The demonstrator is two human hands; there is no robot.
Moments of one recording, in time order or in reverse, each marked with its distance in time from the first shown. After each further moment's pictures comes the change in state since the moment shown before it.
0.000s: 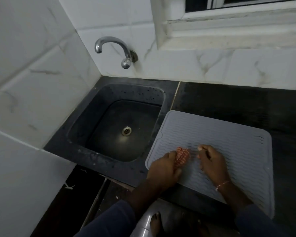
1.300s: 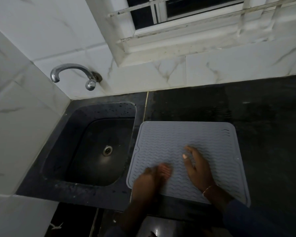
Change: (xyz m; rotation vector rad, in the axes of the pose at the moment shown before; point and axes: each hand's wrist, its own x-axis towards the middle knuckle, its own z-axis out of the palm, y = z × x) left_hand 0.016 -0.007 0.038 0.050 0.026 -0.034; right_hand -0.010 0.015 -0.024 -0.023 0.143 -0.199
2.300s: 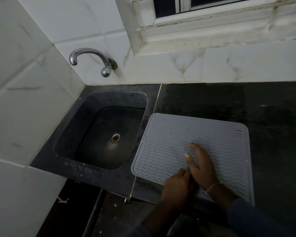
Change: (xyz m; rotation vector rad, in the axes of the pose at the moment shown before) left_hand -0.024 0.081 0.028 -0.145 0.064 0.186; right_hand 0.000 0.007 -0.001 -0.061 -0.132 -0.072
